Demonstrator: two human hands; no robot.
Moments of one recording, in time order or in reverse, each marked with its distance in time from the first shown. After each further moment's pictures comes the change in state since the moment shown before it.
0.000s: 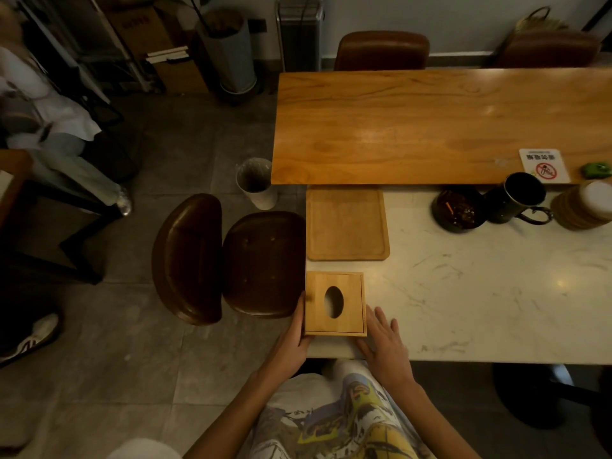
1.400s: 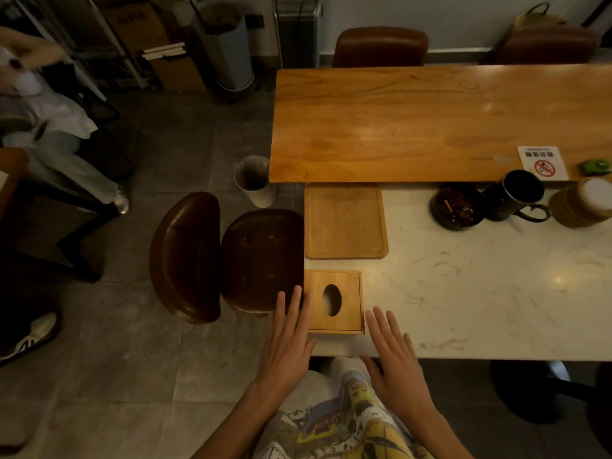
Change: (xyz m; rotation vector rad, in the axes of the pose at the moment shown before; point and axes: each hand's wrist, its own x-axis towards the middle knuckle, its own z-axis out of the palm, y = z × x) left_hand -0.029 0.025 -0.004 0.681 0.102 0.125; right_hand -0.046 -0.017 -0.021 -0.092 0.011 -0.003
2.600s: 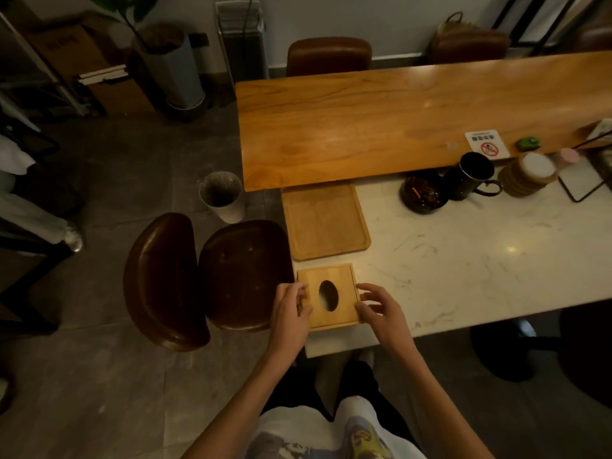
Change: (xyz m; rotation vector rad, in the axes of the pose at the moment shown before) left_hand 0.050 -0.006 -0.022 -0.615 0.118 -0.117; right_hand 0.049 -0.027 -0.011 0.747 0.282 0.296
